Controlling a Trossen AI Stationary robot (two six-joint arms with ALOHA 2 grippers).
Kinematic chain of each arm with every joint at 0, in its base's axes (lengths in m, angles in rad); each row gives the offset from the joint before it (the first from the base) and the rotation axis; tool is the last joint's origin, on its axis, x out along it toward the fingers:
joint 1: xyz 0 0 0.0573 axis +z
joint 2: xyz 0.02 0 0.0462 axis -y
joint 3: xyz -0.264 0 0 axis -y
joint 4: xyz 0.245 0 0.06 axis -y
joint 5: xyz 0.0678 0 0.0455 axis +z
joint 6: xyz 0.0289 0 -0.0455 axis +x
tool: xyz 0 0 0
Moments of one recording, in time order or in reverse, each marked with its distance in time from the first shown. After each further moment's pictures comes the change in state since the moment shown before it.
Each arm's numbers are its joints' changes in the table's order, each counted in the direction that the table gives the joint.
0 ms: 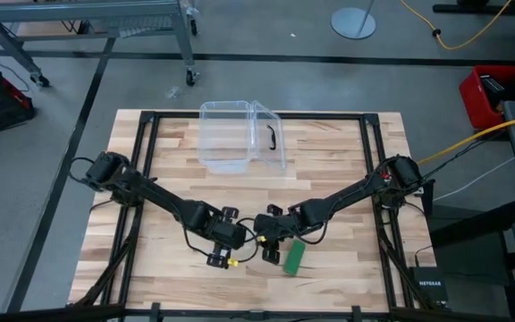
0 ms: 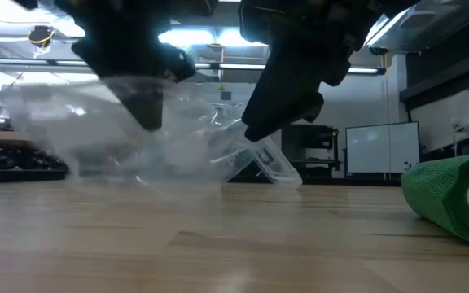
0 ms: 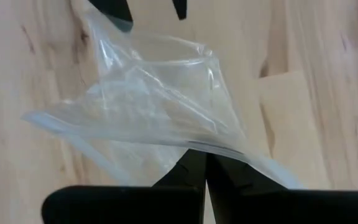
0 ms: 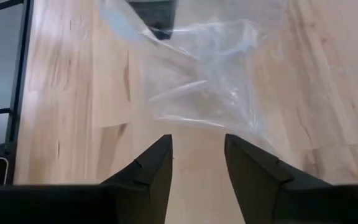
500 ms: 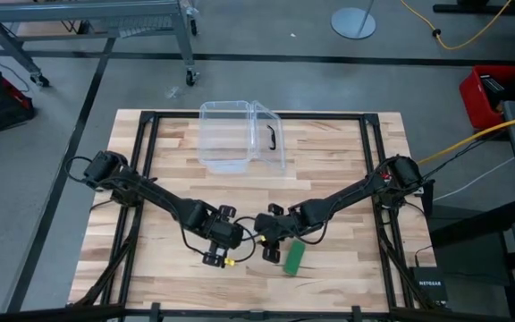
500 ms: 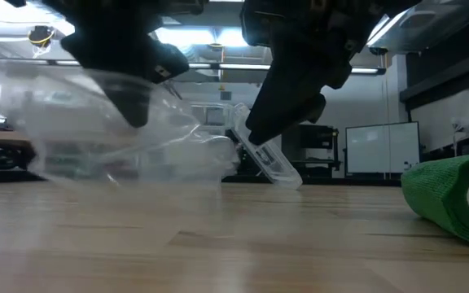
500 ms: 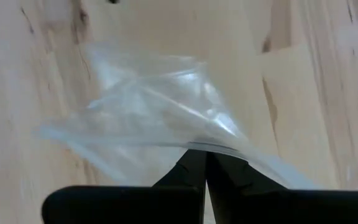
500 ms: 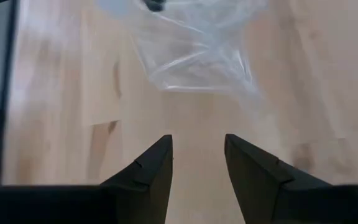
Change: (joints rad) left arm -0.012 0.016 0.001 -0.074 0.000 0.018; right arm 0.000 0.000 0.000 -0.023 -0.037 0.000
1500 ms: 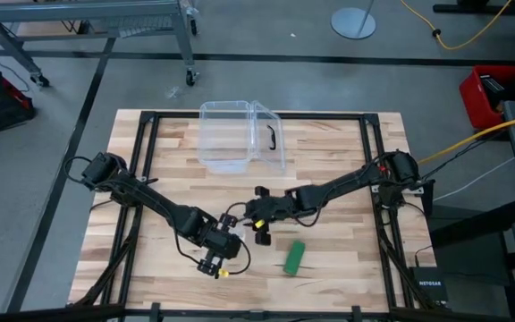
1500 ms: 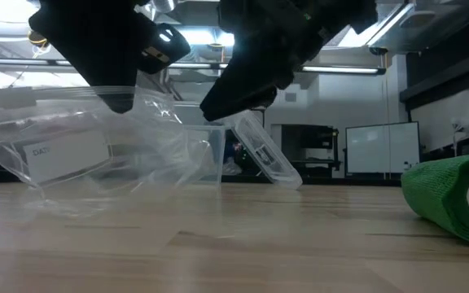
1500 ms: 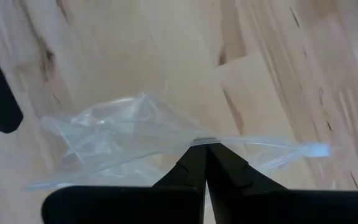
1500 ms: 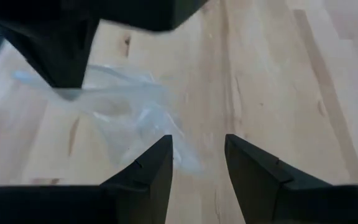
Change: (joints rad) left arm -0.055 0.000 0.000 0.056 0.000 0.078; right arm -0.123 0.000 0.000 0.183 0.038 -0.324
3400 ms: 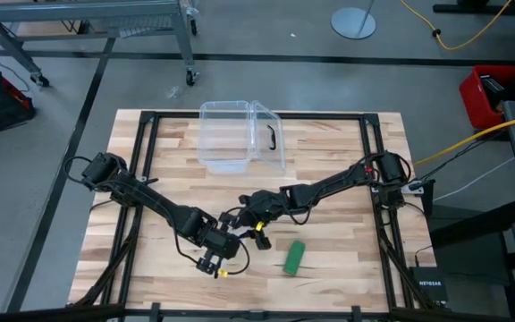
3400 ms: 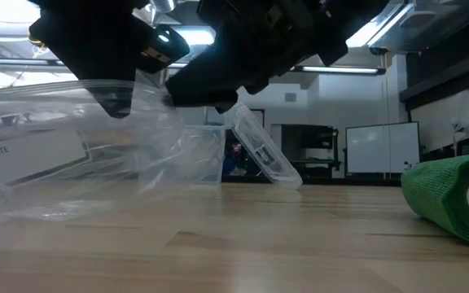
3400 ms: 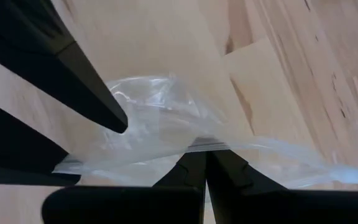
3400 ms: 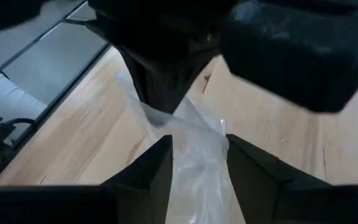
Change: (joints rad) left arm -0.003 0.000 0.000 -0.026 0.023 0.034; right arm -0.046 -0.098 0.000 0.273 0.330 -0.190
